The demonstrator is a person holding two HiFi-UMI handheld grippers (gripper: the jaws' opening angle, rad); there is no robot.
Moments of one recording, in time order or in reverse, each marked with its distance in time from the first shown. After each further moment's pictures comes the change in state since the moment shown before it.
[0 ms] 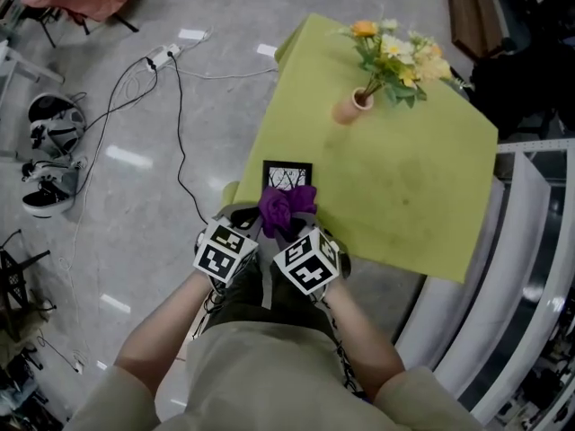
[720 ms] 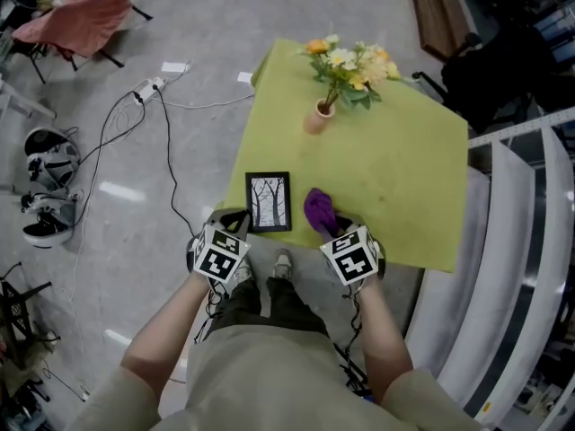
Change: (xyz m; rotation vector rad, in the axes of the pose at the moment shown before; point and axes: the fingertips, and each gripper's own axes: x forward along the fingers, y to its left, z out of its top) left arm -0.016 -0.001 0.020 0.169 0.045 0.127; right arm -0.102 -0.092 -0.069 0.174 0.027 -0.272
